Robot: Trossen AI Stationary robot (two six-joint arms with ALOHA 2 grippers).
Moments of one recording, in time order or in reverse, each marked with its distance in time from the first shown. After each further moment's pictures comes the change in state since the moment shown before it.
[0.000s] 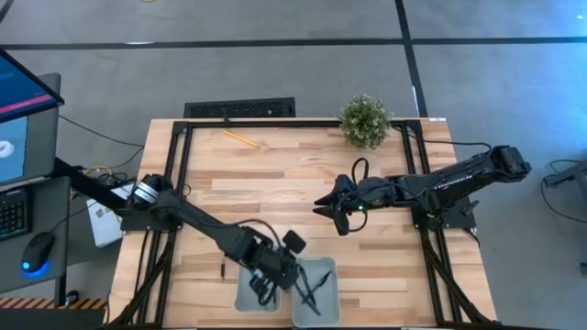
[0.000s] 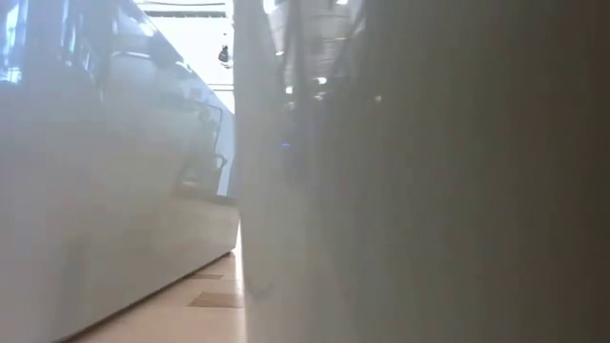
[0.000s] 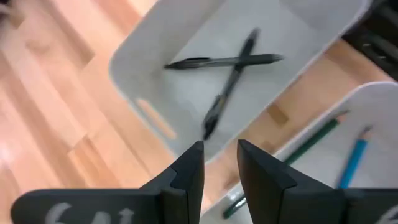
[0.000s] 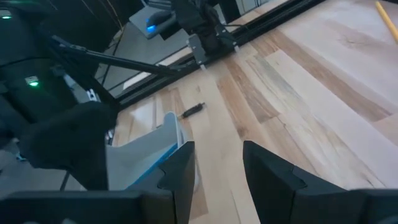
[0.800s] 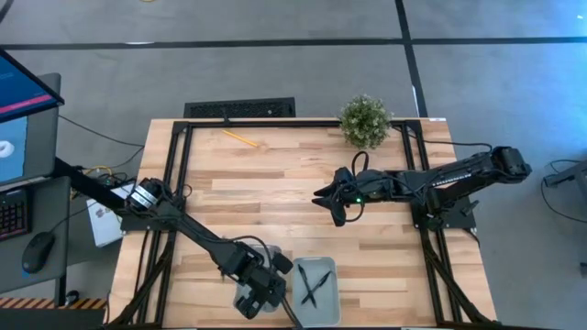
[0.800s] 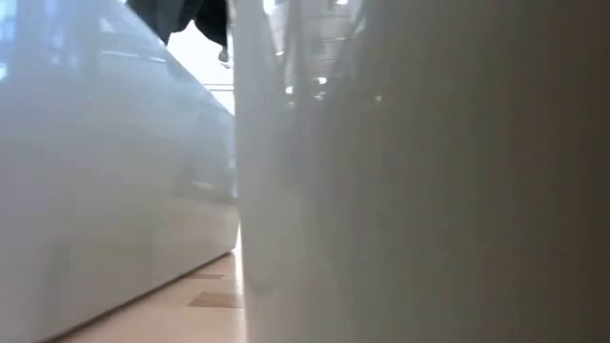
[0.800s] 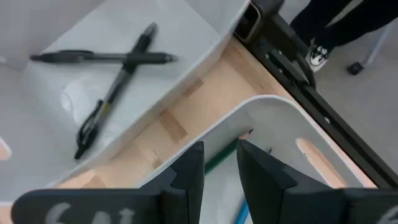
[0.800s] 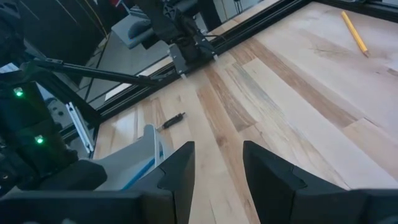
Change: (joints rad) left arm -0.093 0.000 -0.220 0.232 0.216 -0.206; right arm -0.065 0.000 0.000 -0.008 0.000 -0.006
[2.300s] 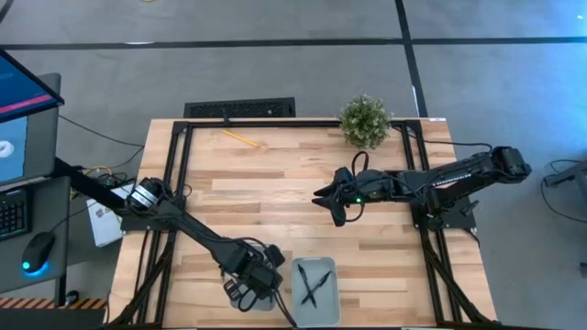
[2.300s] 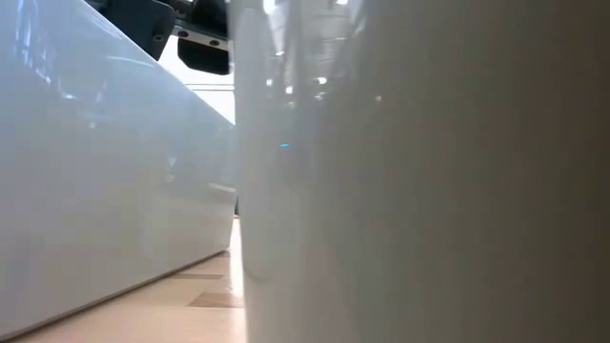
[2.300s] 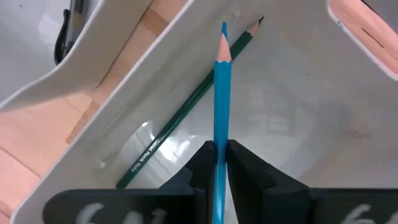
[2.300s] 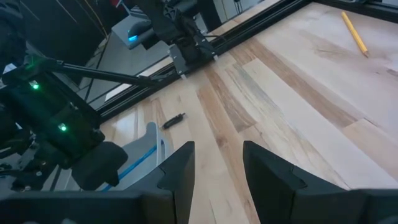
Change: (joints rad) left arm 0.011 0.000 -0.001 -0.279 -0.059 0.214; right arm -0.001 0.000 0.000 0.002 0.000 0.000
